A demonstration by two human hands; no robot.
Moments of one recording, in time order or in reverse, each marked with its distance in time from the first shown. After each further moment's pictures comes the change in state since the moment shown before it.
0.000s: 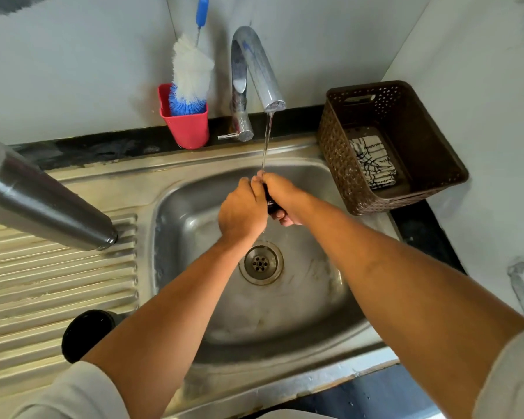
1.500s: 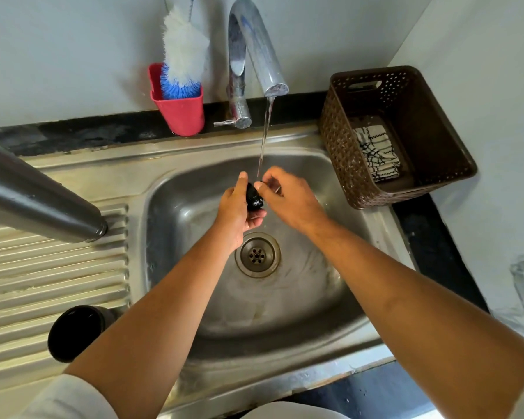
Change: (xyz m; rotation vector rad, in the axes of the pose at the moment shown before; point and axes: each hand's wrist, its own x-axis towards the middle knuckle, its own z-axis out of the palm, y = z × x) left_hand 0.002 -0.018 0.005 -0.959 -0.313 -0.533; right_hand 0.014 0.053 -0.005 -0.351 0.337 -0.655
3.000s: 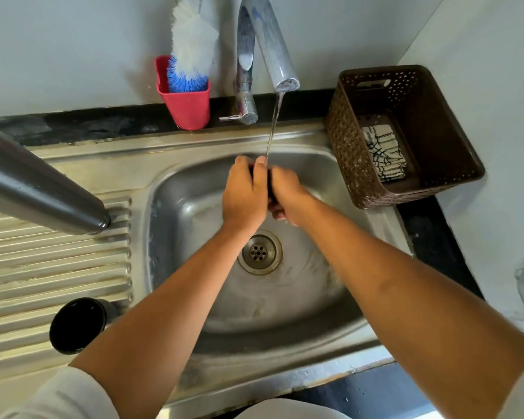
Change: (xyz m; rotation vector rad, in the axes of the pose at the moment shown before) left_hand -0.010 0.006 0.009 0.532 0.201 0.661; right_hand 0.018 -0.038 0.004 0.611 -0.166 0.662
